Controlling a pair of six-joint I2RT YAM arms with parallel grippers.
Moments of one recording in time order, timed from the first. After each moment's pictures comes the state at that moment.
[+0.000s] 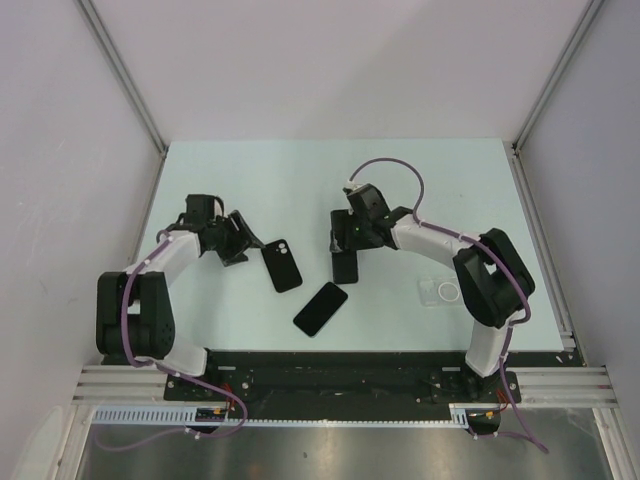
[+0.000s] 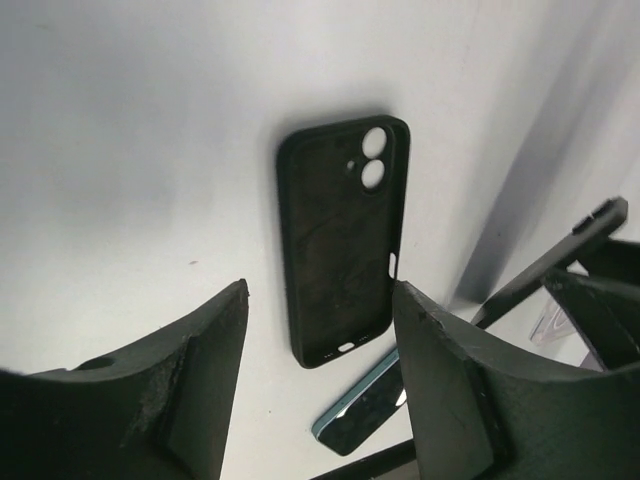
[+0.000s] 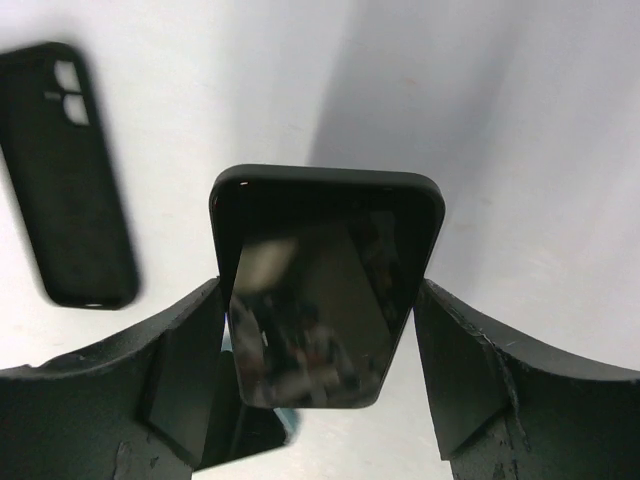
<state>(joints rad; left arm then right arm) -0.05 1.49 0.88 -0.39 0.35 -0.60 0.62 1.84 1.26 -0.34 -0.05 0.43</state>
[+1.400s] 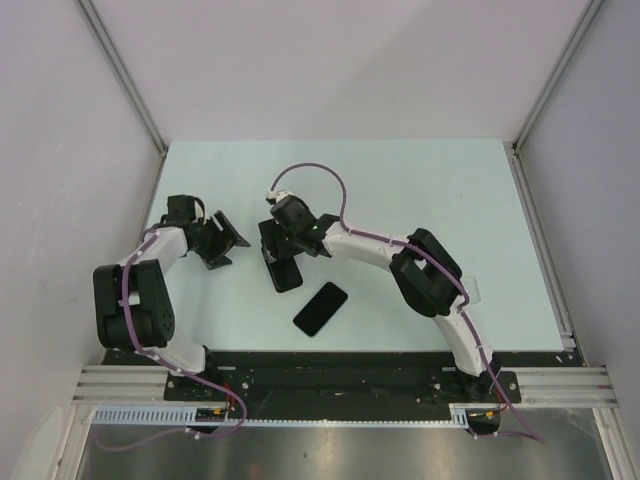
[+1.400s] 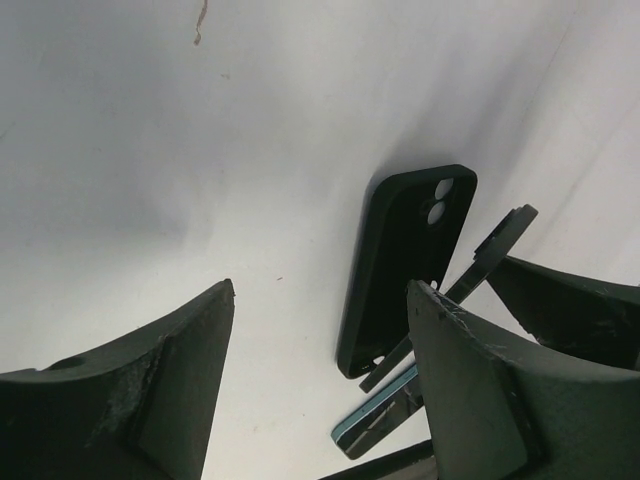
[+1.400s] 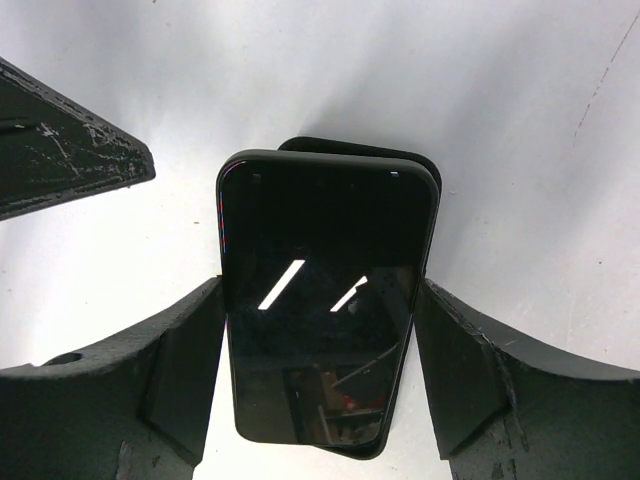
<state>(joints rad) 0.13 1.56 0.91 -0.44 0.39 -0.56 0.93 2.22 1.75 -0.30 0.02 0.45</state>
